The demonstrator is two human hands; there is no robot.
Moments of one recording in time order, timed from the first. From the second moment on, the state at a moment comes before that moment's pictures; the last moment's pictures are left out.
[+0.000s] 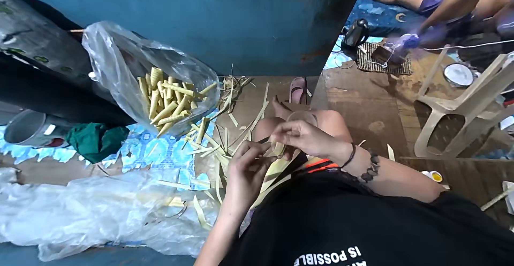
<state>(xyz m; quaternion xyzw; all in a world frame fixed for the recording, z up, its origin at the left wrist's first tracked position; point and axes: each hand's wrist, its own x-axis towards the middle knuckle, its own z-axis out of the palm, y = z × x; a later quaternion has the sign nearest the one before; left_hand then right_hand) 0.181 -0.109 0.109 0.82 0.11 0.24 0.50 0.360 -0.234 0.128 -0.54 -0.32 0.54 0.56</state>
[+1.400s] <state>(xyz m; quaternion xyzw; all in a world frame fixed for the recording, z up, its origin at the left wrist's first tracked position) 0.193 -0.113 0.121 0.80 0.11 0.21 0.55 0.345 -0.263 0.108 -0.65 -0.58 0.08 0.48</state>
